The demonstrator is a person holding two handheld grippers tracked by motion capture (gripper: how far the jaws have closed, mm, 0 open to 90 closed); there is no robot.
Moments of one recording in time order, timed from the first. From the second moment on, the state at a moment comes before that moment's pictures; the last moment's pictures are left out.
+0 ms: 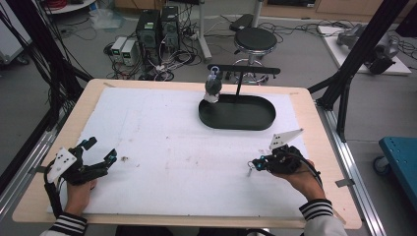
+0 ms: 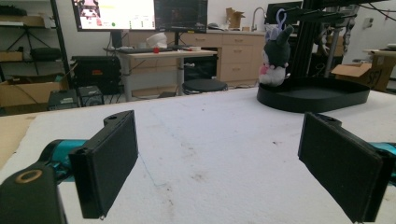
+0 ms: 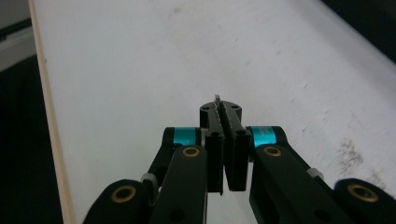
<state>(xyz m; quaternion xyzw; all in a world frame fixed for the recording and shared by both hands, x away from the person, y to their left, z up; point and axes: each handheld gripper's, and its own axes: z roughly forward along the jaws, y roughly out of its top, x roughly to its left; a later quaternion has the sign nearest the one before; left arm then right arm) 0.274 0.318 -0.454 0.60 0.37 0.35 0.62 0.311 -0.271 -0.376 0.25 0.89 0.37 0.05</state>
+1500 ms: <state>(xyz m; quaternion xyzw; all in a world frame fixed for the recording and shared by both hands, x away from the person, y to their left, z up) 0.274 0.318 -0.454 0.60 0.37 0.35 0.62 0.372 -0.261 -0.214 0.27 0.81 0.49 0.16</state>
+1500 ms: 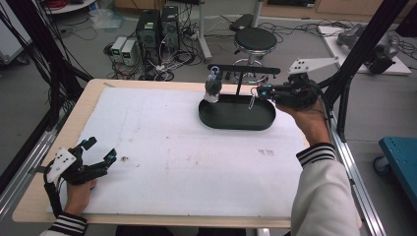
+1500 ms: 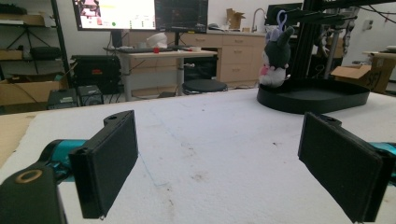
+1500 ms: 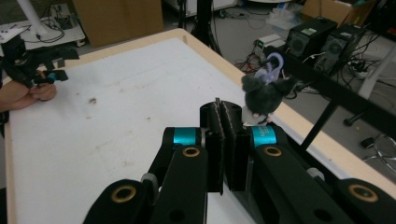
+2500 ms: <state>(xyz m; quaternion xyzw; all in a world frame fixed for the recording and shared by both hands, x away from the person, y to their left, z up) 0.274 0.318 -0.454 0.60 0.37 0.35 0.62 0.464 -0.257 -0.190 0.29 0.83 0.44 0.17</state>
